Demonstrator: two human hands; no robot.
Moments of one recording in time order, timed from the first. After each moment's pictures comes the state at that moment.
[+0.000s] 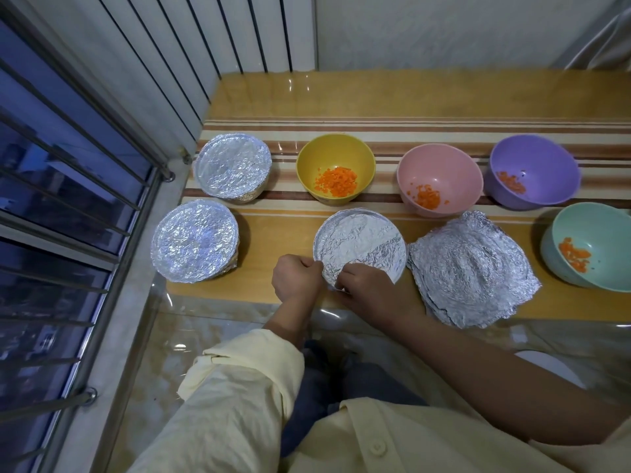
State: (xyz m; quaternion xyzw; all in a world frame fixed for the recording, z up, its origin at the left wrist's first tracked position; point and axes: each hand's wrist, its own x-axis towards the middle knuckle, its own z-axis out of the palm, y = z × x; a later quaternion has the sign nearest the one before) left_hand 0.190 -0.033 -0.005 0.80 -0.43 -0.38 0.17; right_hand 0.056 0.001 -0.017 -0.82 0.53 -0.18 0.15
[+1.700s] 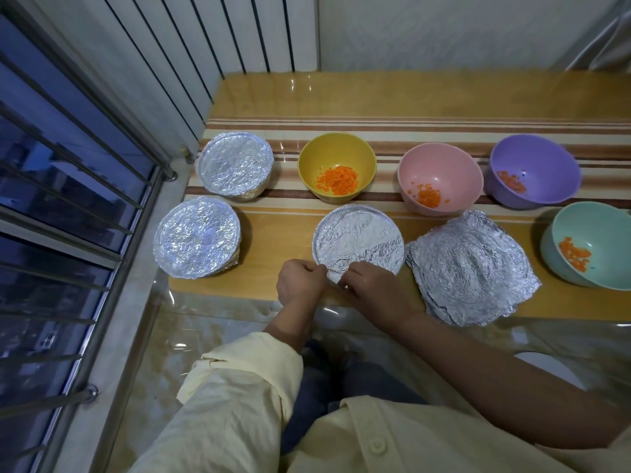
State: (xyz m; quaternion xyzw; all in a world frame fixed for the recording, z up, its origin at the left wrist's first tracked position) left_hand 0.190 -0.021 -0.007 0.80 -0.41 -0.41 0.16; right_hand 0.047 0.012 -0.015 -0.81 0.53 -0.21 0.13
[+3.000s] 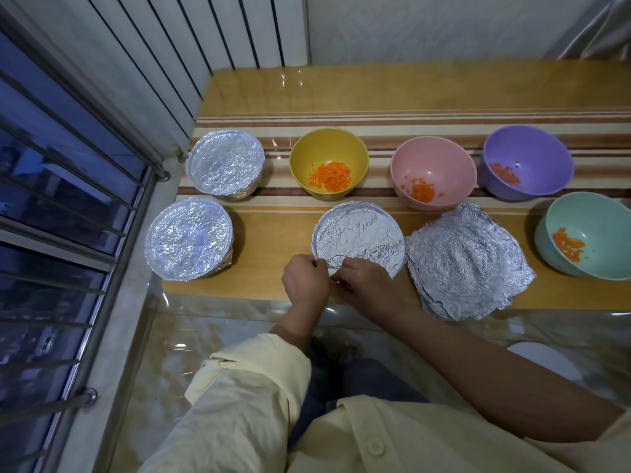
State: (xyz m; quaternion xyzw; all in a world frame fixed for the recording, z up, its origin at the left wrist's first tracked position) left_hand 0.172 -0.023 -0.001 0.78 -0.51 -0.35 0.11; right_hand 0.047 0.006 -0.018 -0.80 0.53 -0.22 0.19
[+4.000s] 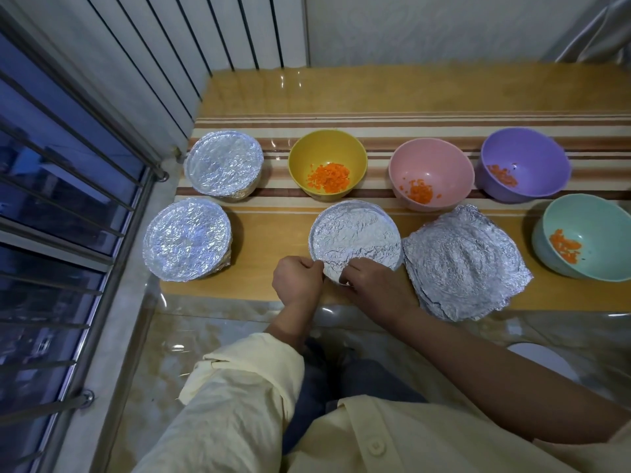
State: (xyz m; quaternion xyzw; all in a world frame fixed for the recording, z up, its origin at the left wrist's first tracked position) left_hand 0.178 -0.022 -0.005 0.80 -0.44 -0.37 0.19; right_hand 0.038 0.011 -0.010 -0.80 0.55 -0.18 0.14
